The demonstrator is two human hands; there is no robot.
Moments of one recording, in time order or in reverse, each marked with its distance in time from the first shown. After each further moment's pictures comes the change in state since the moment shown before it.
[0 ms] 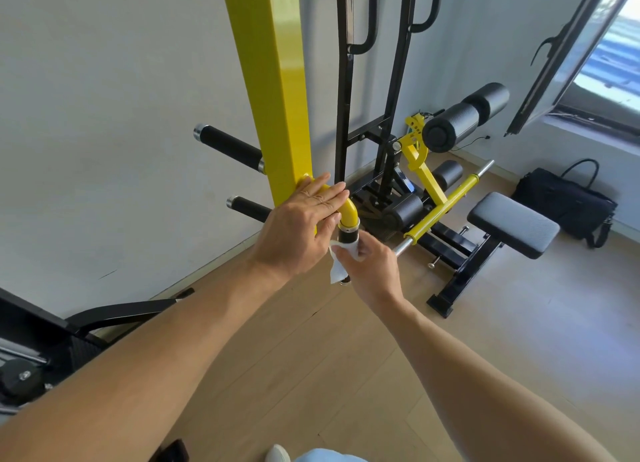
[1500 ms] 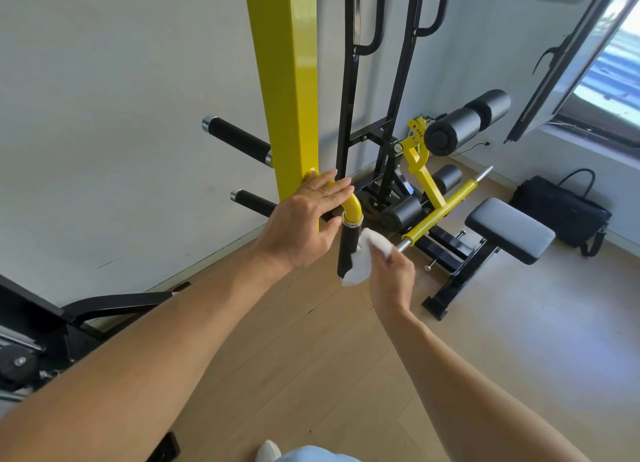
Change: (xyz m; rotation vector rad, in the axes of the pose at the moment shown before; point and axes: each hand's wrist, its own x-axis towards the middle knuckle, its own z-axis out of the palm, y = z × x) left_hand -0.003 0.000 -0.005 -0.066 -0.055 -0.043; right_hand -0.015 0.008 -0.006 0.211 0.228 0.289
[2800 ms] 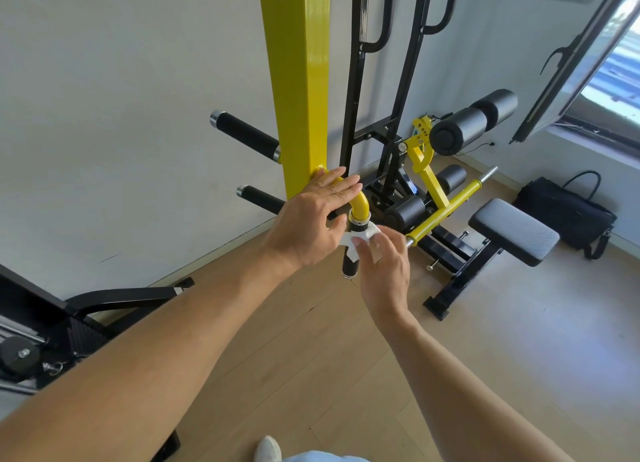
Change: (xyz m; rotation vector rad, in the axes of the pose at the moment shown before) left_hand 0.001 0.003 0.004 -0.008 0.012 -0.016; right_hand -0.012 -0.011 0.009 -0.275 -0.006 -0.351
